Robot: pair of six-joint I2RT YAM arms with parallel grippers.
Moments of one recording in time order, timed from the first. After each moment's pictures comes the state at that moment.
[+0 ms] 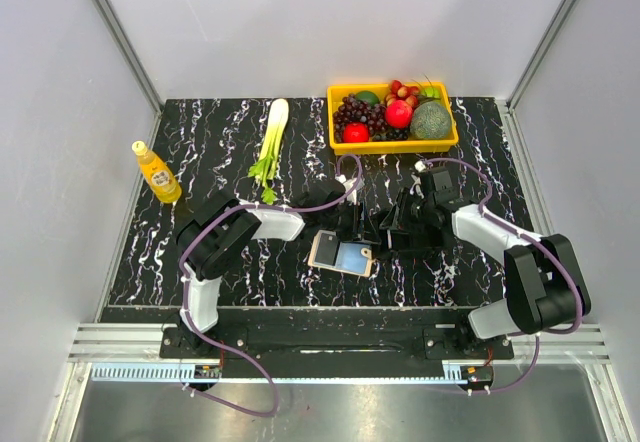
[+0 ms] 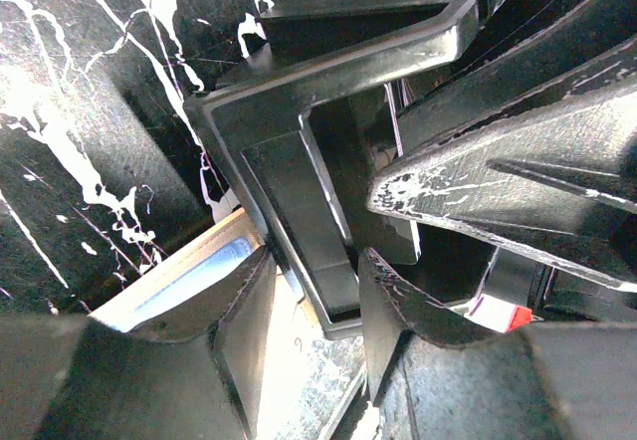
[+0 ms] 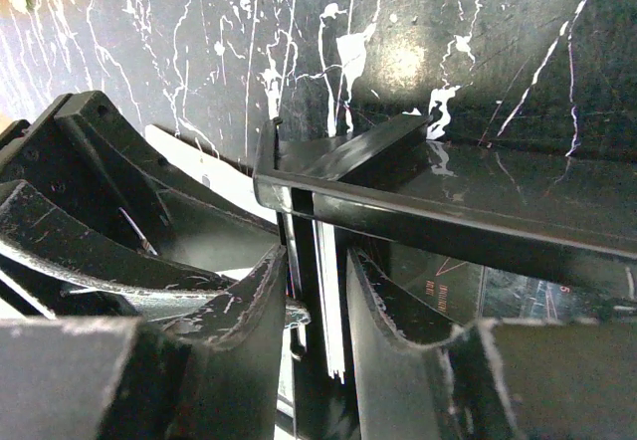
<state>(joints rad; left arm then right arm) -0.80 1.96 1.03 0.28 0.51 -0.83 0.30 1.43 0.75 -0.23 -0.36 0.59</state>
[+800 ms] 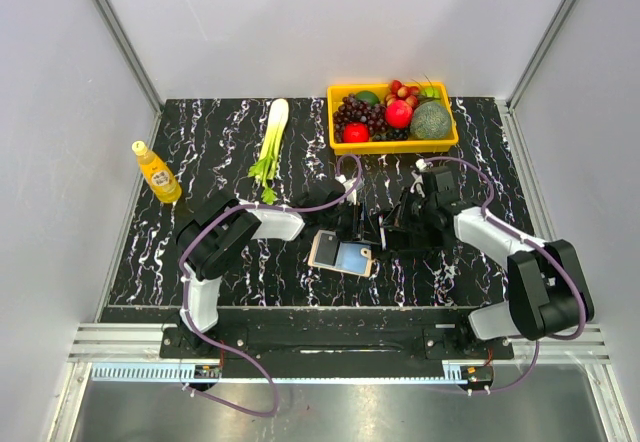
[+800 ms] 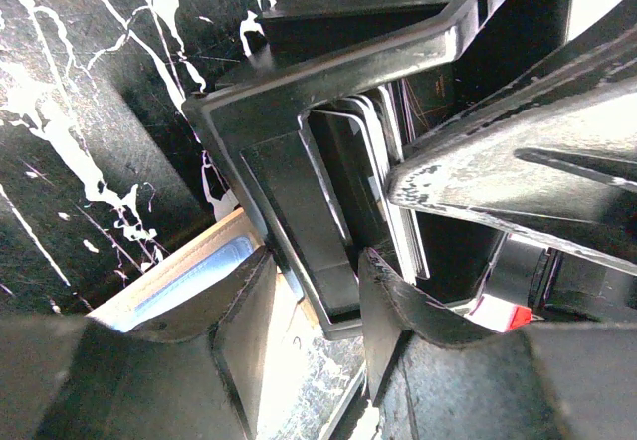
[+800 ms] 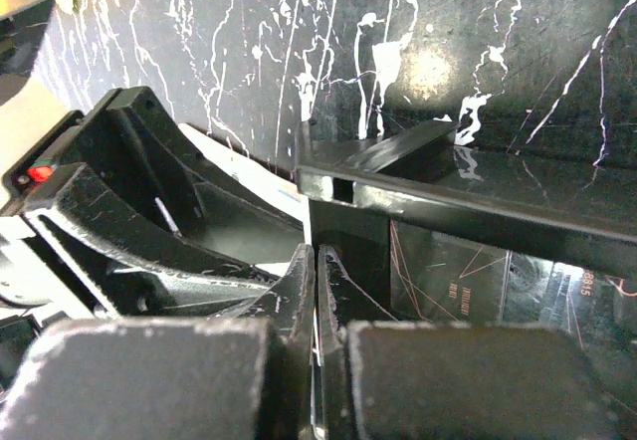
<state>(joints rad) -0.80 1.96 1.03 0.28 0.51 -0.83 0.30 1.42 0.73 -0.18 -0.40 0.60</state>
